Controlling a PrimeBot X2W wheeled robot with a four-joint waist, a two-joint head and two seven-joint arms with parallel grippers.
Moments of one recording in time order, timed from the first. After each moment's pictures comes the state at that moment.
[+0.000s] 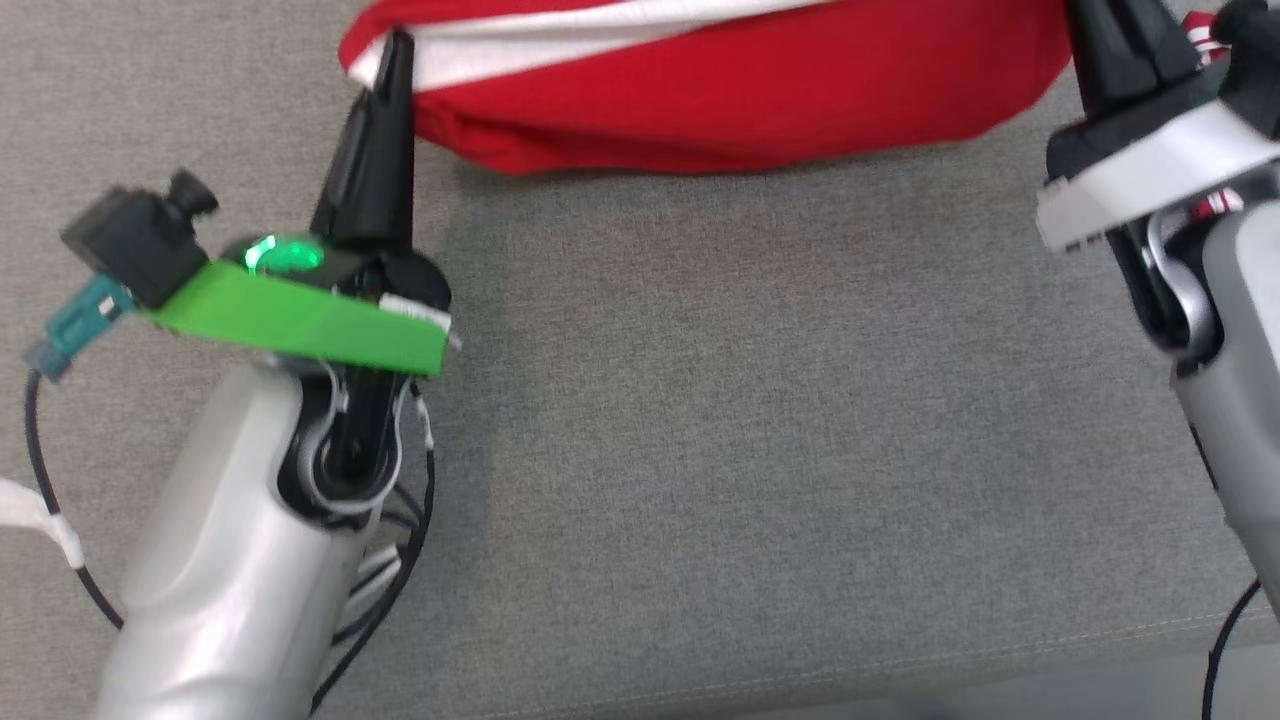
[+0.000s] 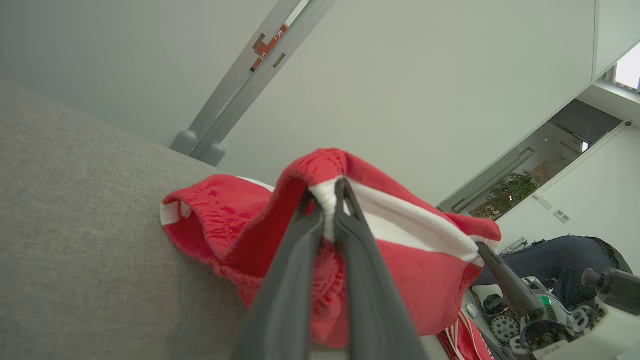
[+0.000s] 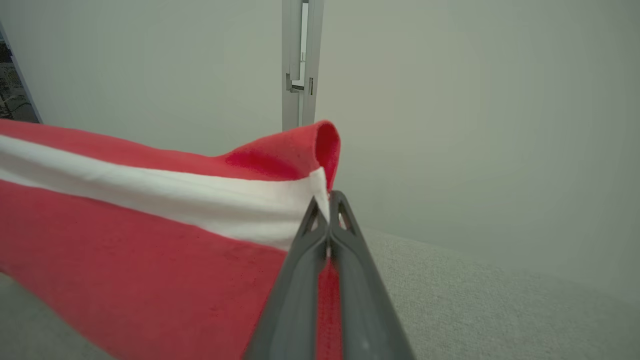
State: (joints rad) left arm -0.65 0.22 -0.43 0.17 -1.06 -0.13 -0.26; right arm -0.79 -0.41 0.30 0.25 0.35 0.13 -0.17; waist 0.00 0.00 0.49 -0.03
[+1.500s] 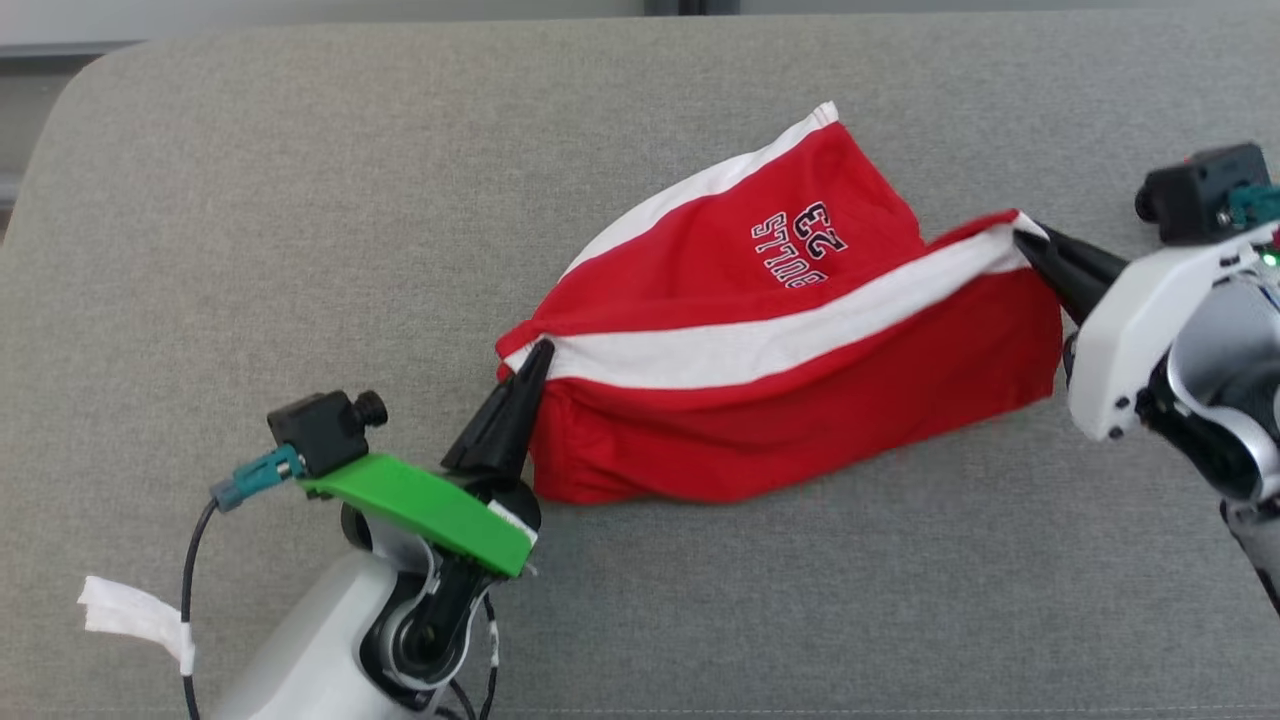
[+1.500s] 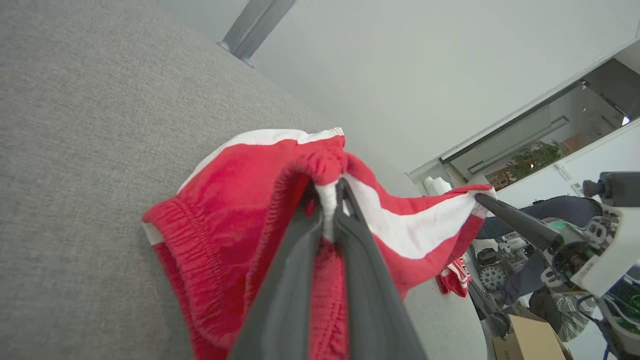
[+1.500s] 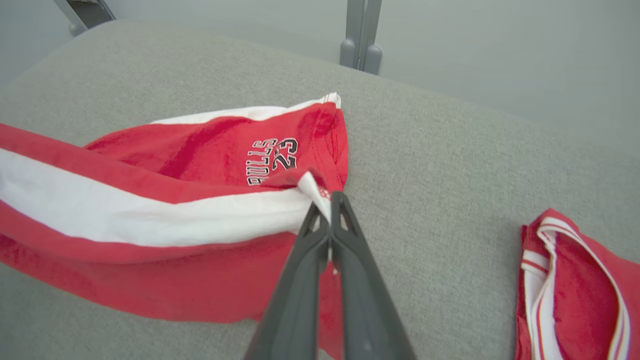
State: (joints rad) left arm -0.39 0.29 -0.66 0.19 -1.23 -0.09 -0.18; right arm -0.44 -0.52 0.22 -0.09 0.53 0.13 0.59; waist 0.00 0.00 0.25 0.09
